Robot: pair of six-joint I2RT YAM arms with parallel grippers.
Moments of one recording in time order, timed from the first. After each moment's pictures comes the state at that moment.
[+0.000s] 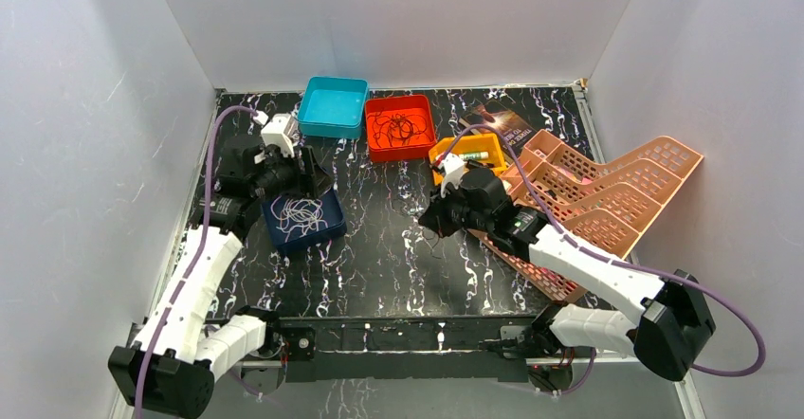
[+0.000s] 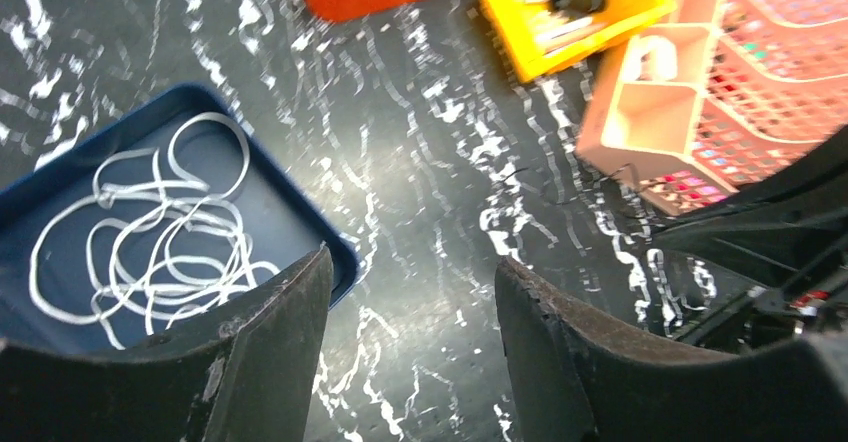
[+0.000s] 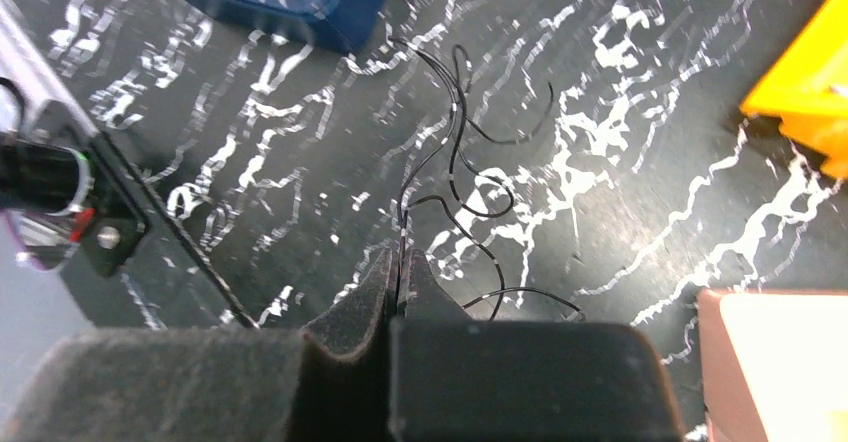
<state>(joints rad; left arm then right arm) -0.20 1.01 1.01 -0.58 0.32 -0.22 0.80 1.15 0.78 -0.20 -0.16 0.27</state>
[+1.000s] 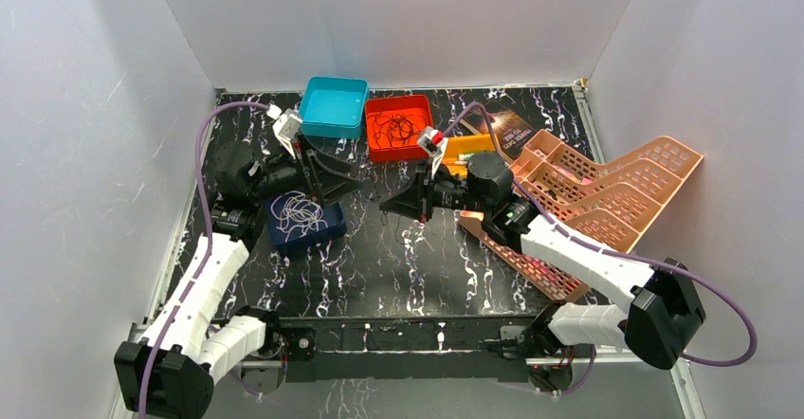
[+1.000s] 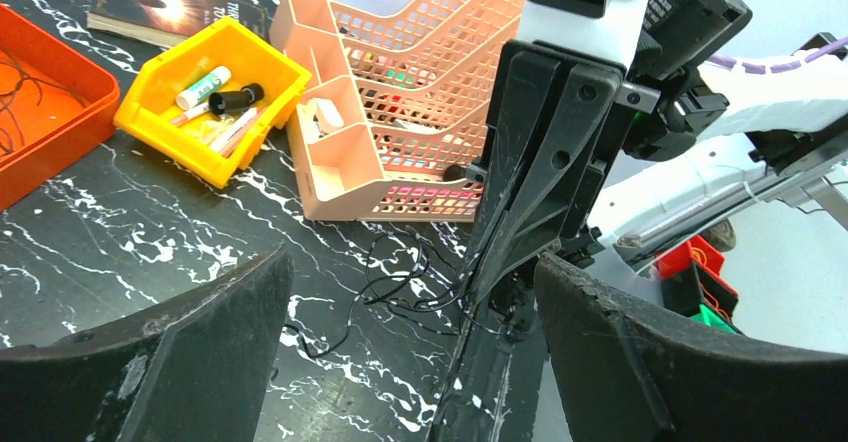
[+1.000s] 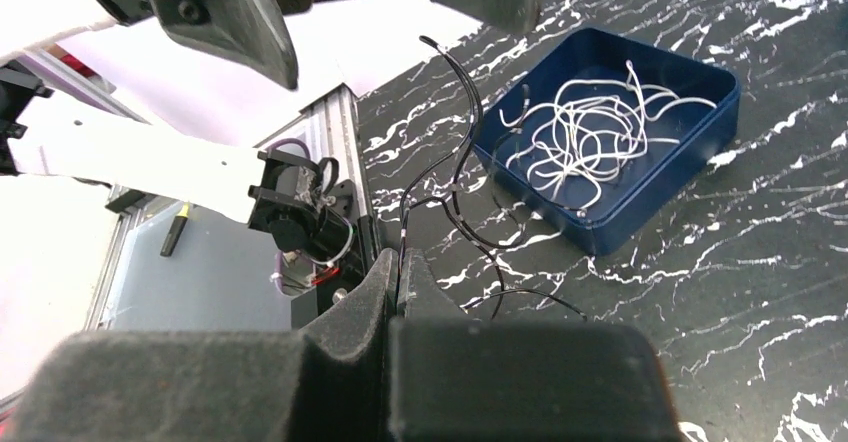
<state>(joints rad) -0.21 0.96 0.83 0.11 0.96 -0.52 0.80 1.20 0.85 0.28 -0.61 0.44</state>
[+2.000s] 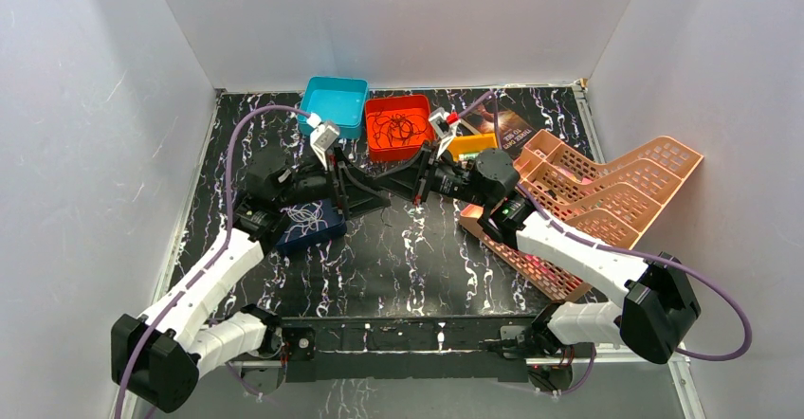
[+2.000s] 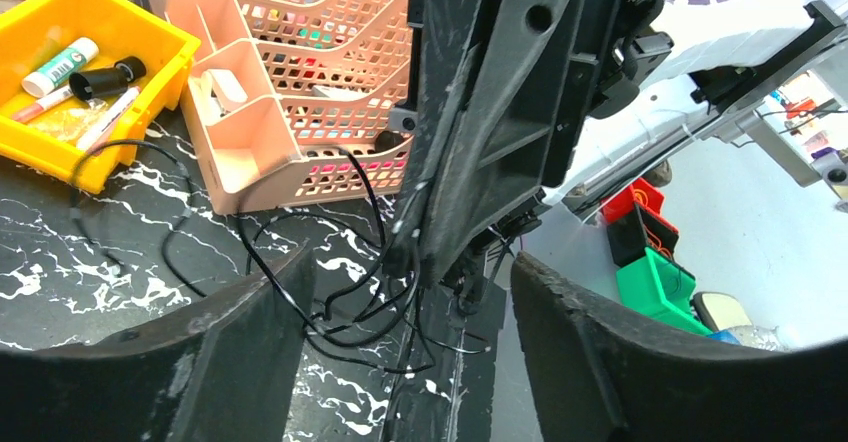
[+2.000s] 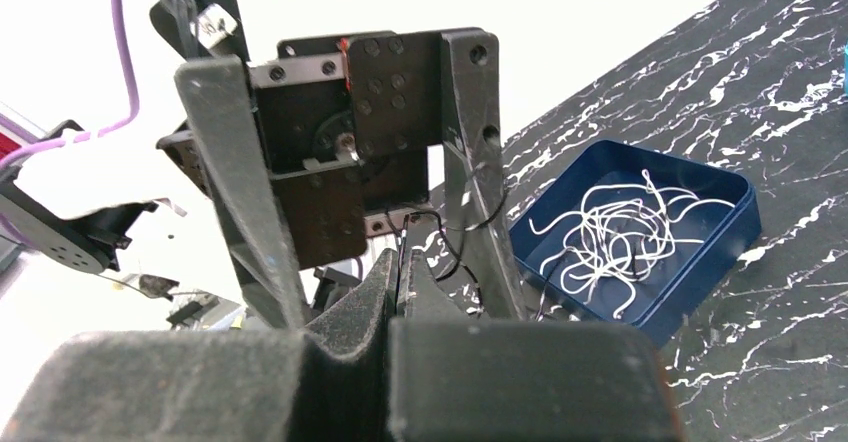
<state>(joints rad) -0.44 1.02 0.81 0.20 0.92 -0.56 0.80 1.24 0.88 0.53 -0.52 0.67</state>
